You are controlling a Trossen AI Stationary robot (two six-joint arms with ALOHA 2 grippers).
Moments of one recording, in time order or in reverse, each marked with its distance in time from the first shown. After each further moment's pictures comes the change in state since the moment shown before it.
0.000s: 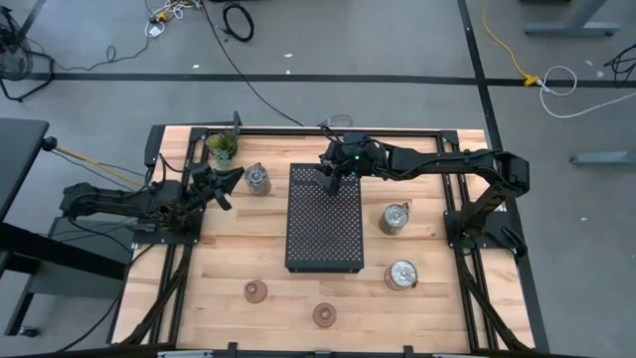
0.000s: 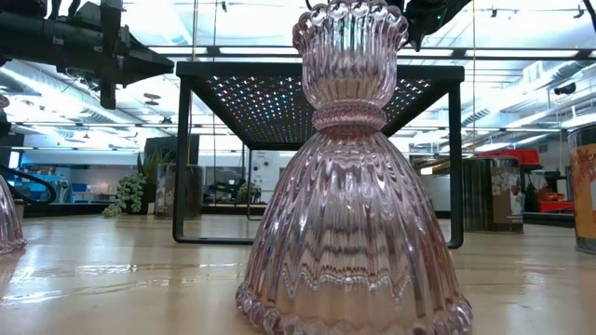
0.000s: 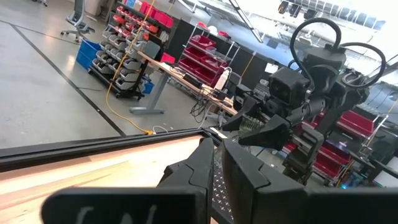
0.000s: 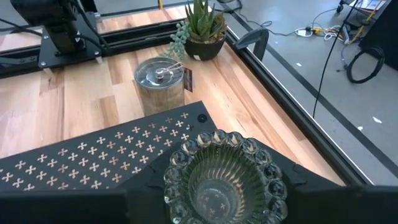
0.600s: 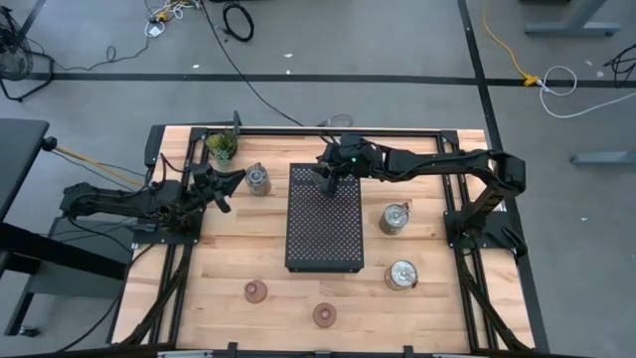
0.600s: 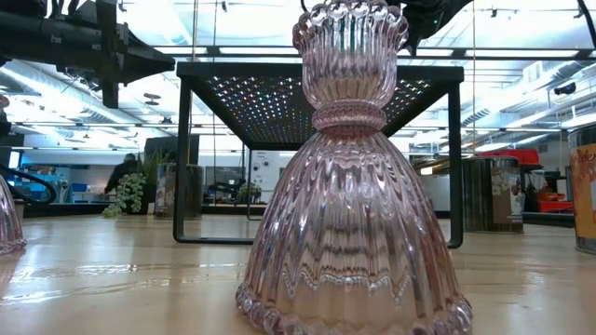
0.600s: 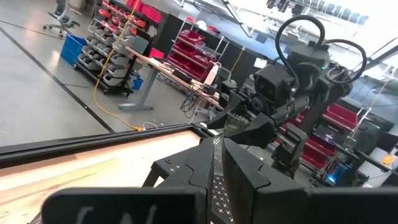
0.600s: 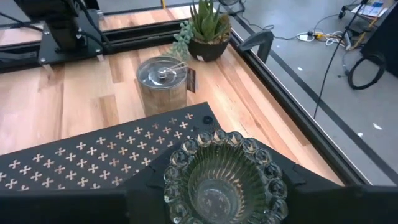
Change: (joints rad) left arm 0.000 0.000 0.000 0.001 0.053 -0.001; right arm 0.001 0.032 0.001 0.019 -0.010 -0.020
